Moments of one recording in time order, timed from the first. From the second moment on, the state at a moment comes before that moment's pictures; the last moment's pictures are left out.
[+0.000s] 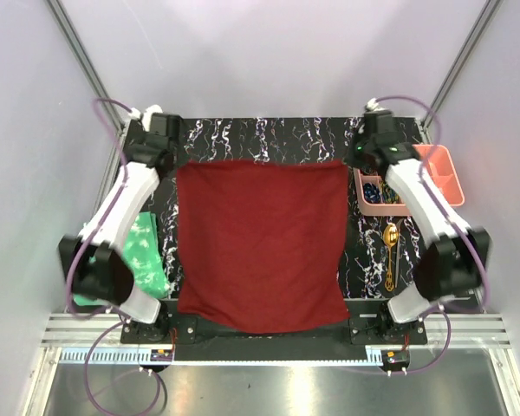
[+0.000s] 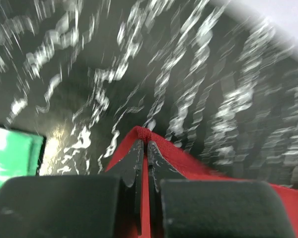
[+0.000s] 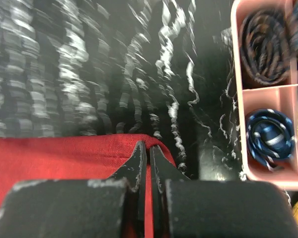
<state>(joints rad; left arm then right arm) -0.22 1.45 1.47 -0.67 -0.34 -0.60 0.21 1.48 1.43 -0.56 0.01 0.45</state>
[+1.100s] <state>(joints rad) -0.11 1.70 1.45 -0.48 -0.08 -0.57 0.18 1.88 1.69 -0.57 -0.05 0.36</state>
